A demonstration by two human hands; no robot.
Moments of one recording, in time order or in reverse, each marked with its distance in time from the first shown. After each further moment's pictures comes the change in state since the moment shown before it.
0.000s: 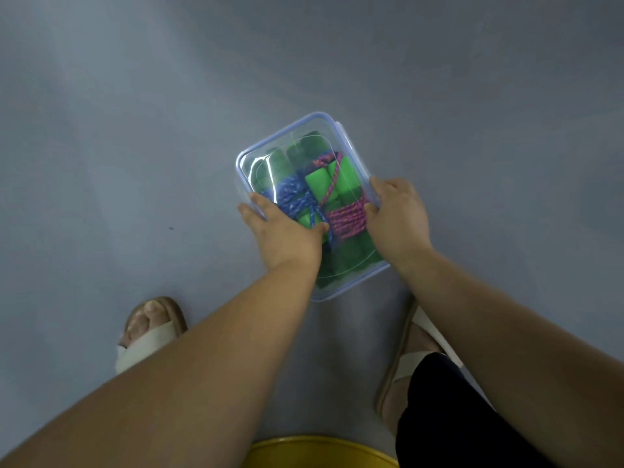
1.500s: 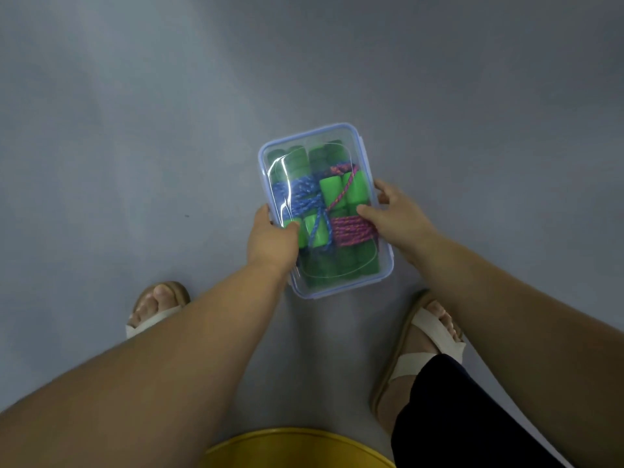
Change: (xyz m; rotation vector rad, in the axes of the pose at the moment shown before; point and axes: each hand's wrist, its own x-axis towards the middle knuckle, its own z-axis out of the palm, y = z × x) left_hand 0.007 -0.033 -0.028 -0.437 -0.077 -0.078; right_hand 0.007 -0.012 -0.007 0.563 -0.318 0.228
